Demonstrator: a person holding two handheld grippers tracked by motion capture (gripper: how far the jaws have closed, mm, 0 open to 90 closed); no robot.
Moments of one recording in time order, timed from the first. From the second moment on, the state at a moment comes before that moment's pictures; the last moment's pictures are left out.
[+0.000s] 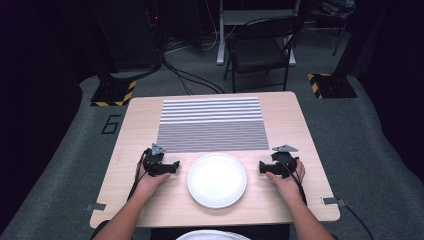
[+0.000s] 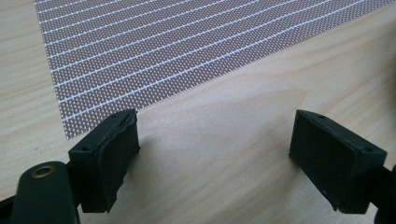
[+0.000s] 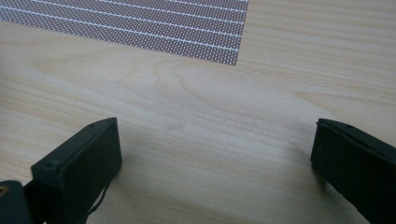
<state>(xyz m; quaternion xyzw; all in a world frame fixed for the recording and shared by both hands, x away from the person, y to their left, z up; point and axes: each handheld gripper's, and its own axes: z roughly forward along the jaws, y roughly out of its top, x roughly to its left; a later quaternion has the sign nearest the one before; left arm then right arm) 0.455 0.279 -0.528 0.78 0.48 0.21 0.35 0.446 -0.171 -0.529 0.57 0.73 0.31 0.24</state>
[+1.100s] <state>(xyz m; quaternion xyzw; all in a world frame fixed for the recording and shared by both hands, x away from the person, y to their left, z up) 0.455 0.280 -0.527 0.77 0.49 0.22 0.35 0.445 -0.173 -0.528 0.57 0.72 0.32 0.24</state>
